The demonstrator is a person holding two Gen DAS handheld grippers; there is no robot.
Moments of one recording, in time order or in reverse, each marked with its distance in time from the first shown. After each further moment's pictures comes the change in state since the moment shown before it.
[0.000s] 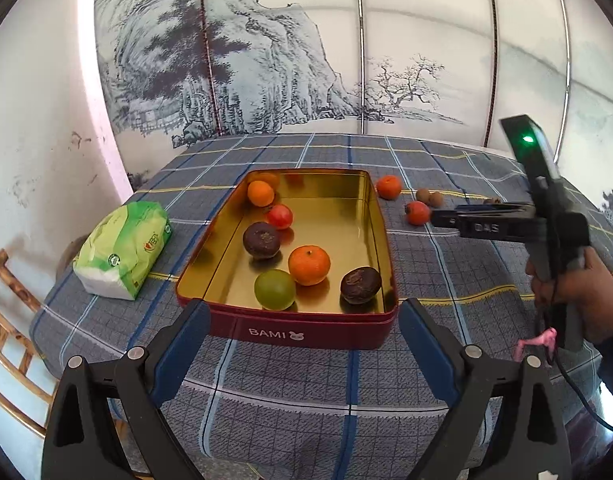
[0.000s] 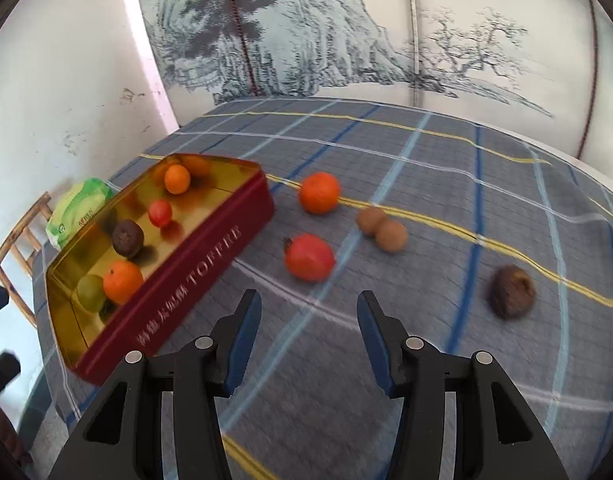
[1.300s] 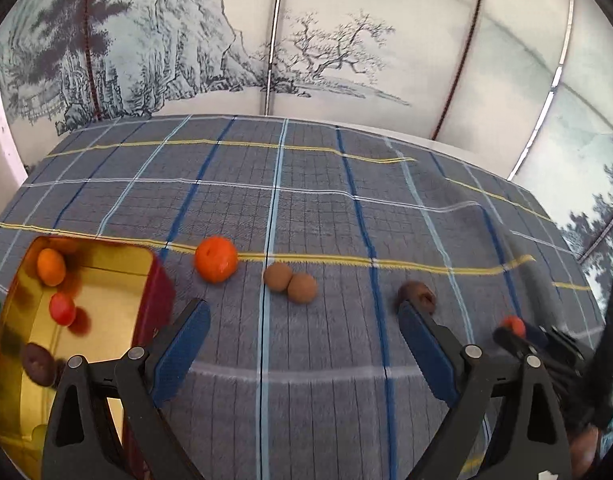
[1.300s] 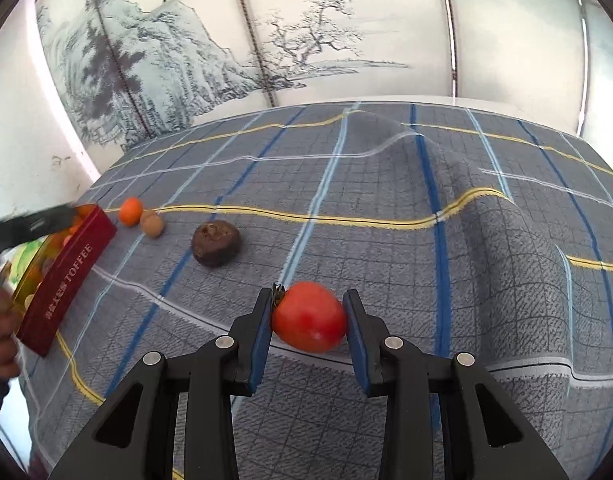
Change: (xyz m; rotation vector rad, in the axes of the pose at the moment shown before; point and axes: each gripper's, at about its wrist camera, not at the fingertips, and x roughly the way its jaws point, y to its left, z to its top) left arm 0.169 -0.150 0.130 -0.035 0.185 -0.232; right arm -0.077 -0.194 -0.065 0.256 -0.051 -0.152
